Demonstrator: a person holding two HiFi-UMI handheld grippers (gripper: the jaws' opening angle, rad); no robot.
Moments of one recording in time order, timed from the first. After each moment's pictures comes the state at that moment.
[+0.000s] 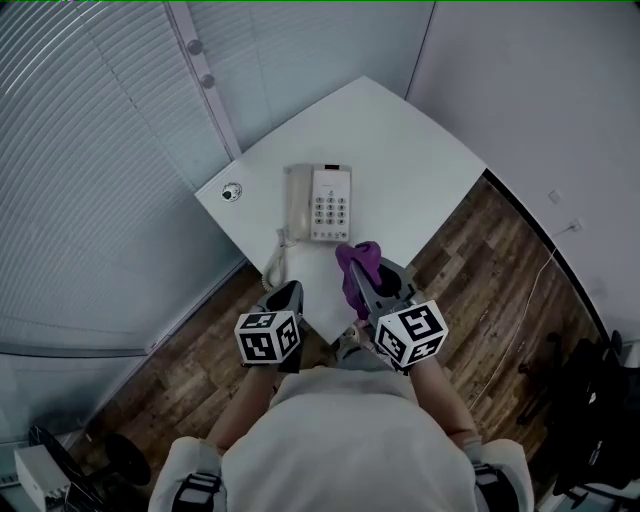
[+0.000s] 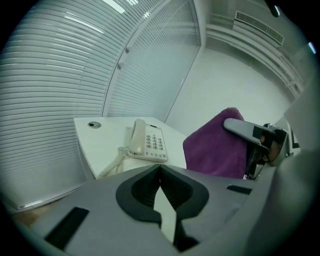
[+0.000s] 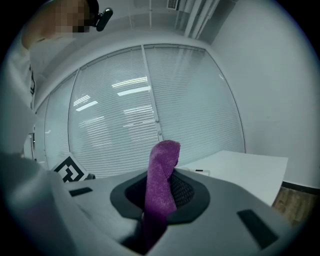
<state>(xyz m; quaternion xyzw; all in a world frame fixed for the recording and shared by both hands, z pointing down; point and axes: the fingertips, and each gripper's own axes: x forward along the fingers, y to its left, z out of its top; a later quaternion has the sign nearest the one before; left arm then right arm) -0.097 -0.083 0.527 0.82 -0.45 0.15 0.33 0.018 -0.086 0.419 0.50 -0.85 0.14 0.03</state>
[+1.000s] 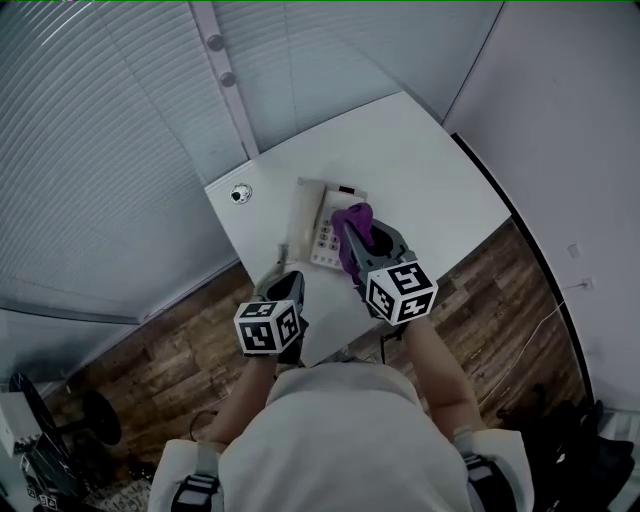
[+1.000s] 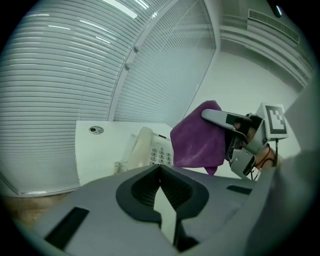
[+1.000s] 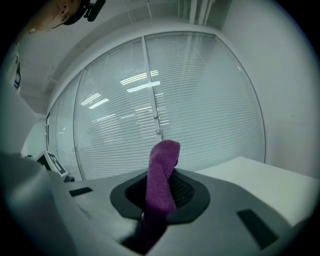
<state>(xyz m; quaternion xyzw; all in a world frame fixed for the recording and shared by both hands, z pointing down) -0.072 -0.161 0.520 0.77 -0.52 0.12 0.34 0.025 -0.239 0.415 0.42 -0.90 0.13 0.06</state>
